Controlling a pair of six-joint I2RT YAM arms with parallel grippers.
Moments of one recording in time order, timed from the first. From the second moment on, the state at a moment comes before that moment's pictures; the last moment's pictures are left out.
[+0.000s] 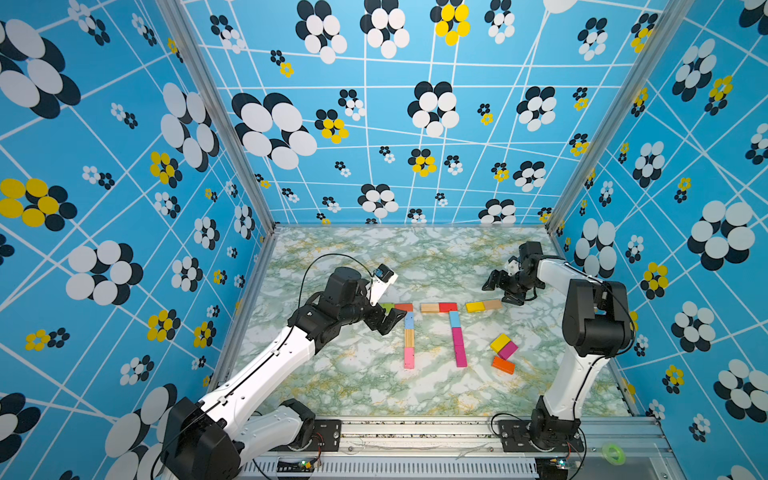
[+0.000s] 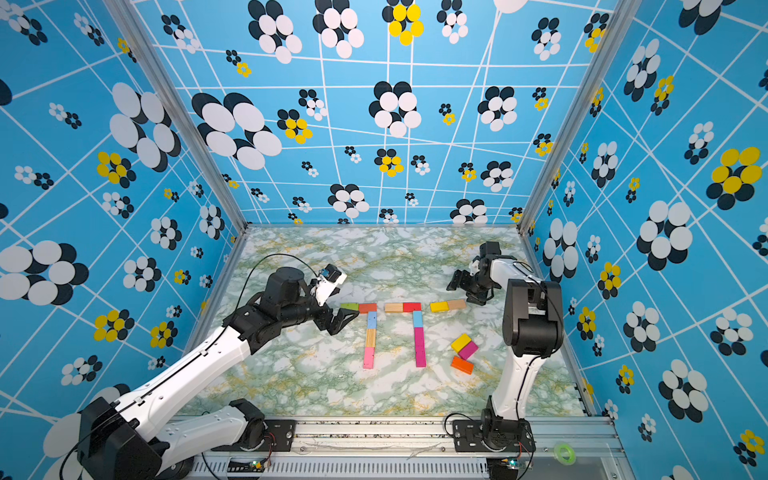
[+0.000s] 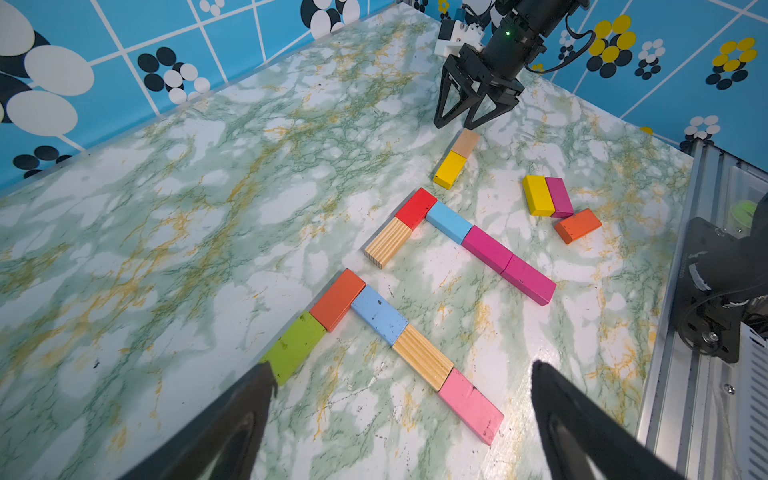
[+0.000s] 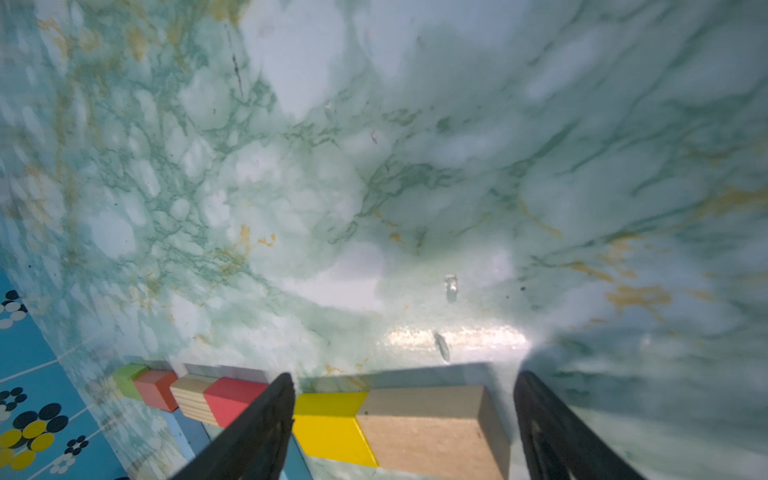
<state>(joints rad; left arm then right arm) -0.54 1.12 0.88 -0.34 0.37 0.11 -0.07 1.96 1.33 -0.69 -0.38 0.29</state>
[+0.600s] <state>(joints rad) -0.54 1.12 0.88 -0.34 0.37 0.11 -0.07 1.93 1.28 -0.65 -0.41 0.29</state>
